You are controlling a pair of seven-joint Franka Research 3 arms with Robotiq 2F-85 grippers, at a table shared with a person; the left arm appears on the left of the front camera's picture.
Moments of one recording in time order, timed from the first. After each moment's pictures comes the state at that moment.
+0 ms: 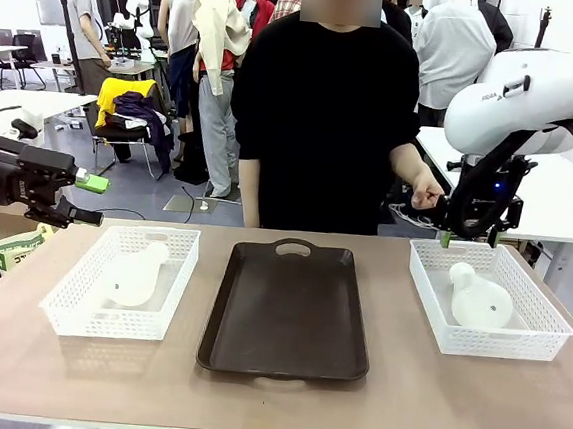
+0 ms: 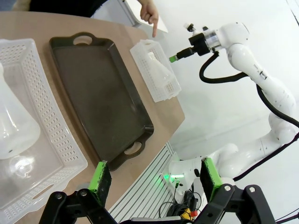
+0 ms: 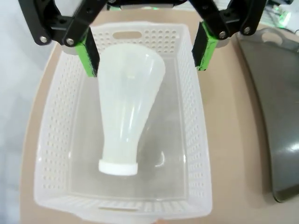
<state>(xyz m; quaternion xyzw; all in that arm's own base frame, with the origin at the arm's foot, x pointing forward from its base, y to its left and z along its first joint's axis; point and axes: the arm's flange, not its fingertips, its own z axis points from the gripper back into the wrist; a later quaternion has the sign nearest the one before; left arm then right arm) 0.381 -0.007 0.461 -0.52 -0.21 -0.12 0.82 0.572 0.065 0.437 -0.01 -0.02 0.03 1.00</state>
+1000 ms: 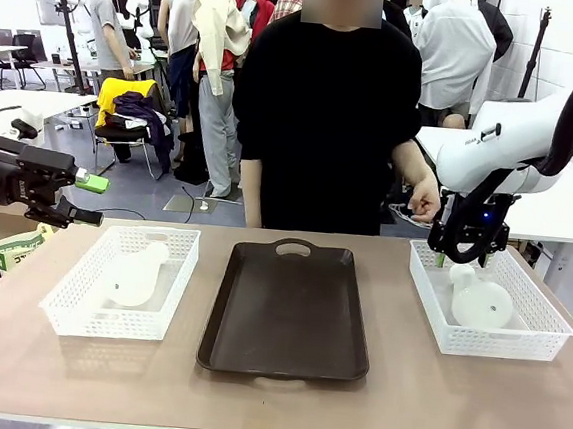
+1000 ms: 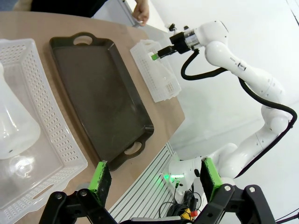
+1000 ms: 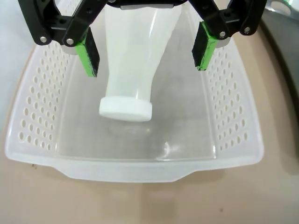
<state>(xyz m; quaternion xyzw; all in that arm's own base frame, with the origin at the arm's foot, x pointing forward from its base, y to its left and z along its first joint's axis) 0.381 -0.007 0.461 -0.52 -0.21 -0.12 0.82 0.617 0.044 0.360 -0.01 -0.03 0.03 1.00</state>
